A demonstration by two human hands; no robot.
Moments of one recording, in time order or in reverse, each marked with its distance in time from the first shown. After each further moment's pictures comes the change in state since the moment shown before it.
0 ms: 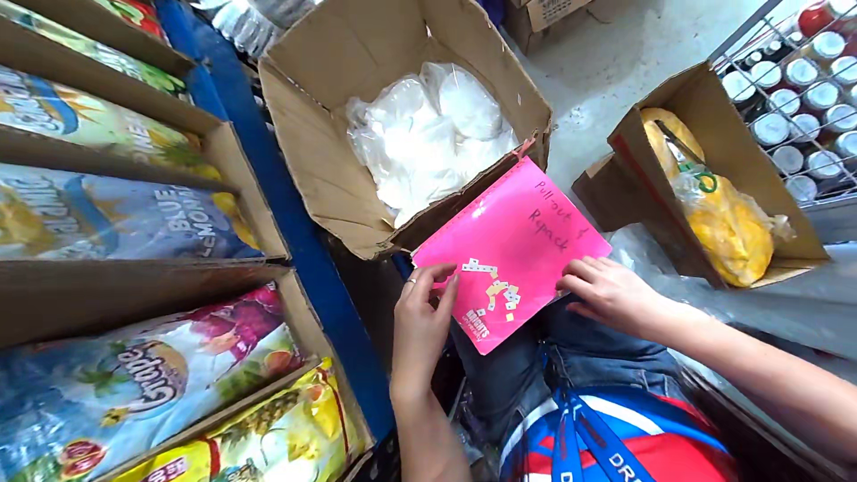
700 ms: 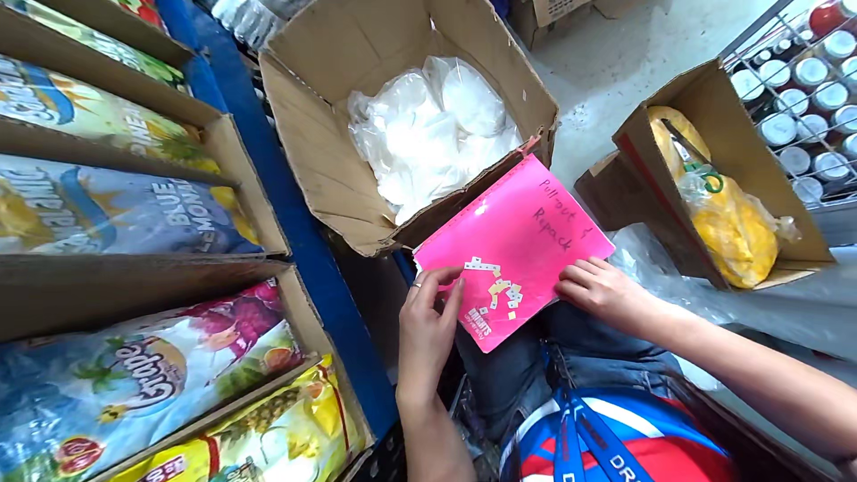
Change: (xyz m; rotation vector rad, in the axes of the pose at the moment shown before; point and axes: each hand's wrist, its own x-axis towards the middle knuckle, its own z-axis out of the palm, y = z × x) left_hand -0.009 0.000 0.005 -0.044 0.039 0.015; right_hand 0.004 0.005 0.020 -0.127 0.151 -0.134
